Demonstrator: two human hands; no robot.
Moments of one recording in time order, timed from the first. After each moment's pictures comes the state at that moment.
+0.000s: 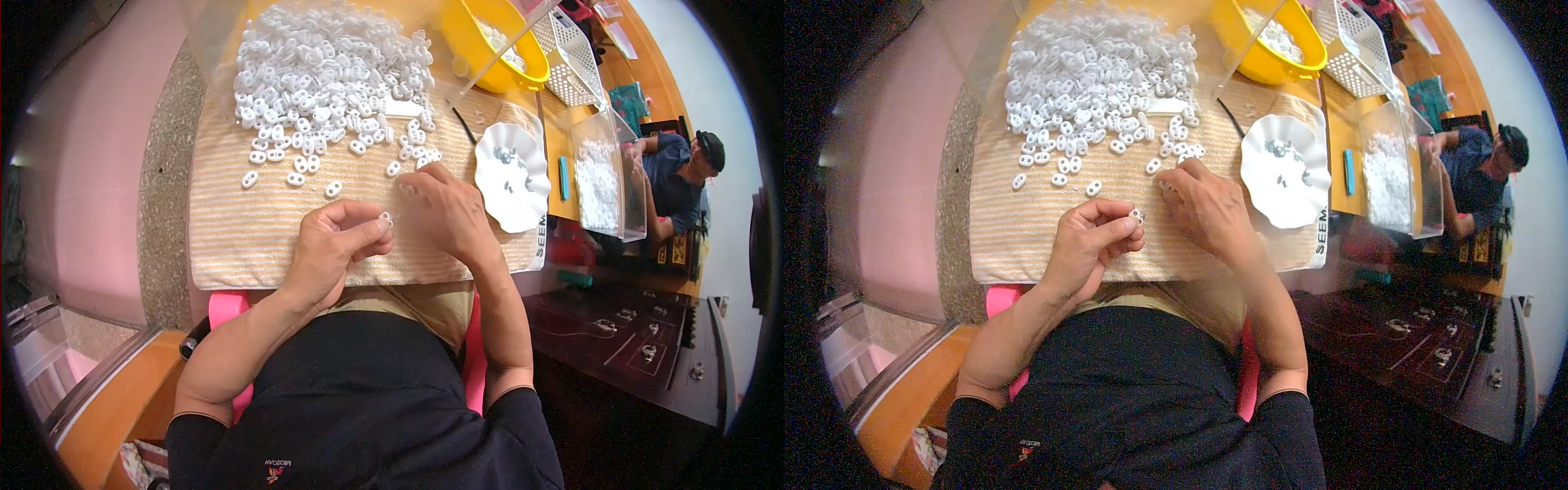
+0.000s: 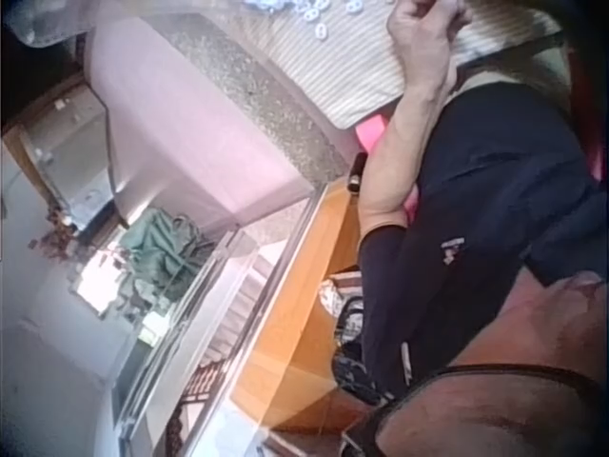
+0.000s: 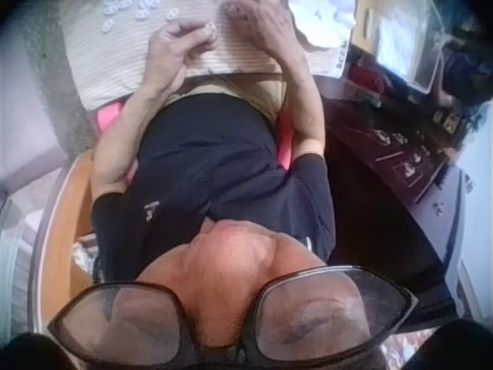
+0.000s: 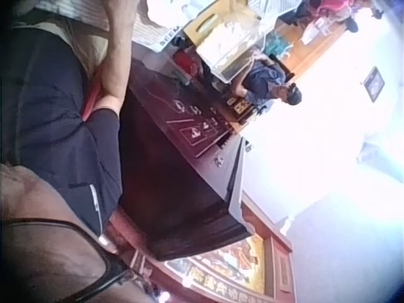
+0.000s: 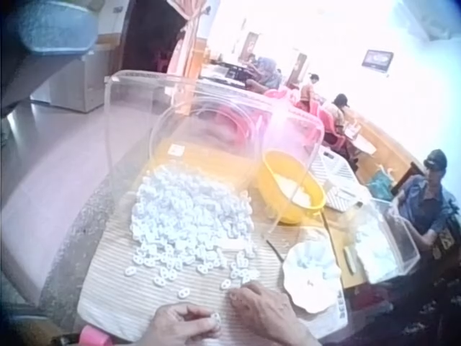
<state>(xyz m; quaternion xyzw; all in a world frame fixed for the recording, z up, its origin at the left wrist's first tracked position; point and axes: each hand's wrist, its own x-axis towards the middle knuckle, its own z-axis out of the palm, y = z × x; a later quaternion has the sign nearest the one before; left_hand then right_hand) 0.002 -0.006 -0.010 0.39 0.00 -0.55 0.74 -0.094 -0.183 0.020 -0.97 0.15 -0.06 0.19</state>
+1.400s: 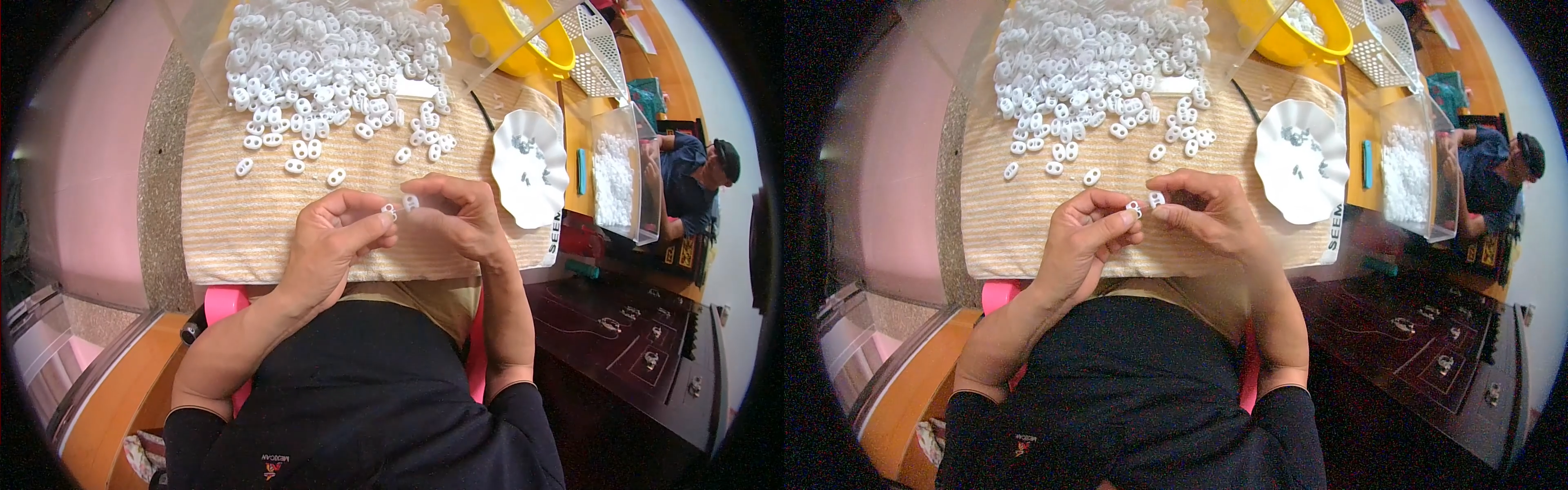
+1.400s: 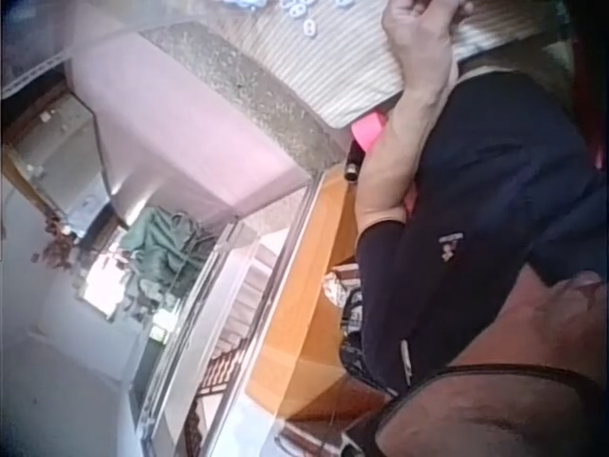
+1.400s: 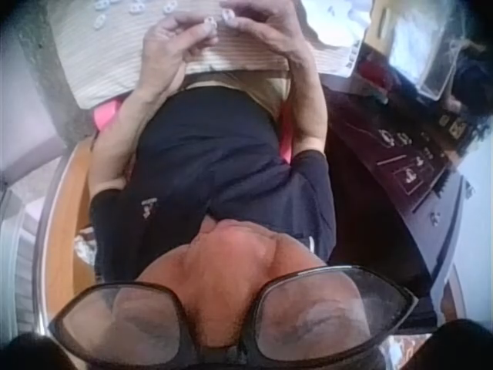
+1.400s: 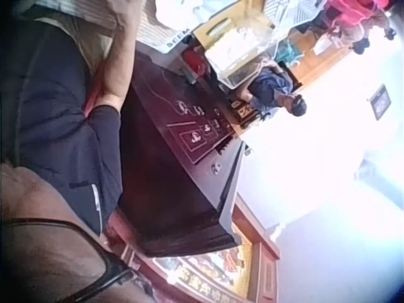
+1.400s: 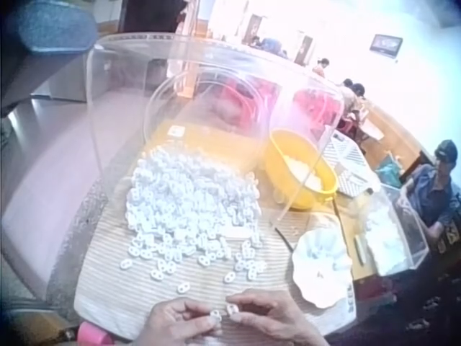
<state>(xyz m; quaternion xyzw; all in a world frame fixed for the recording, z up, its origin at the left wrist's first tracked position) 0.003 -0.006 -0.013 0.40 0.00 -0.54 0.74 -0.107 -0.190 0.008 -0.77 0.15 -0.01 0.61</state>
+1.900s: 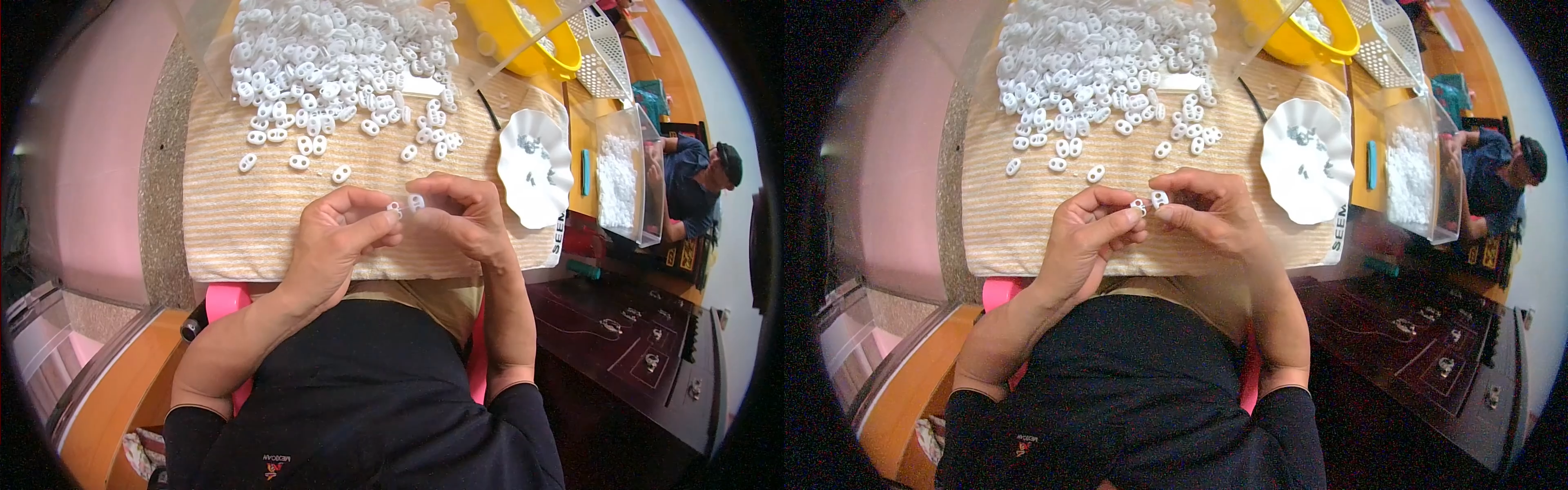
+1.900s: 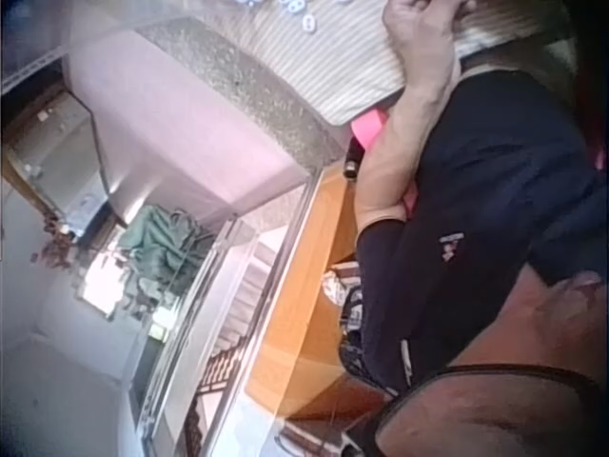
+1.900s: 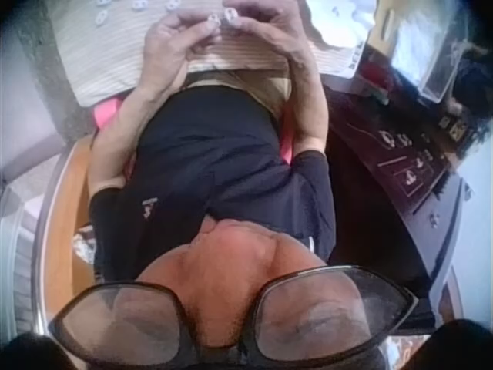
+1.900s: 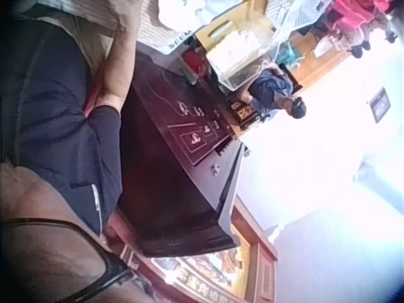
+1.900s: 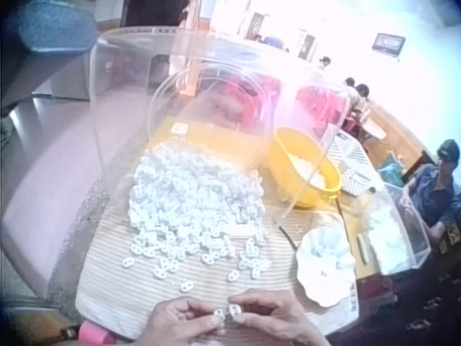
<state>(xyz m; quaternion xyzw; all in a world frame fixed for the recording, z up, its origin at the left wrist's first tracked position) 0.003 -0.005 -0.011 0.41 0.01 -0.54 0.73 -0.107 -0.183 0.008 -0.71 0.17 -0.02 0.68</state>
